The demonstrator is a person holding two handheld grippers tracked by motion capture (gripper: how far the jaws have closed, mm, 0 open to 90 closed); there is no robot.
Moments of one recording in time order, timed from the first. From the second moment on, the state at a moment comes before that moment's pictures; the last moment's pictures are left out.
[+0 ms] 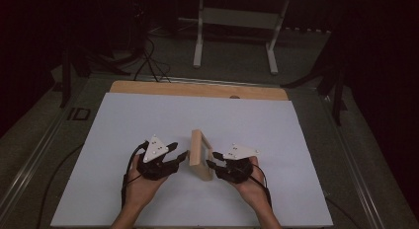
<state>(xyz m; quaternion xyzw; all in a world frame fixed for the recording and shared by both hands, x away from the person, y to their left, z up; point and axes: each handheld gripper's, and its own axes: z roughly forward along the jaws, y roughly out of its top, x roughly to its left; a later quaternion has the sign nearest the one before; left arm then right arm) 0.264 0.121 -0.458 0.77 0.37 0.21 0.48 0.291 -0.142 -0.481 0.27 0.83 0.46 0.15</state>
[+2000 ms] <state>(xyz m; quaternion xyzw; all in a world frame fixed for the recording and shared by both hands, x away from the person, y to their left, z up) 0.274 0.064 -0.478 0.79 0.39 0.16 0.45 0.295 -0.161 -0.472 0.29 0.82 0.47 0.16</state>
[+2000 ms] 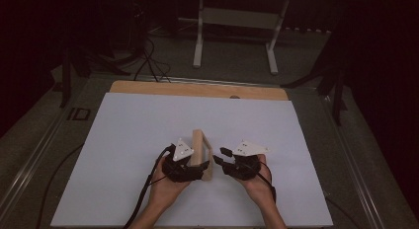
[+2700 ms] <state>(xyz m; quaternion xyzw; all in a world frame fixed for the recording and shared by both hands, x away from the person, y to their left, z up) 0.276 0.073 -0.475 0.79 0.36 0.18 0.45 0.296 -0.171 -0.462 0.30 0.80 0.48 0.18</state>
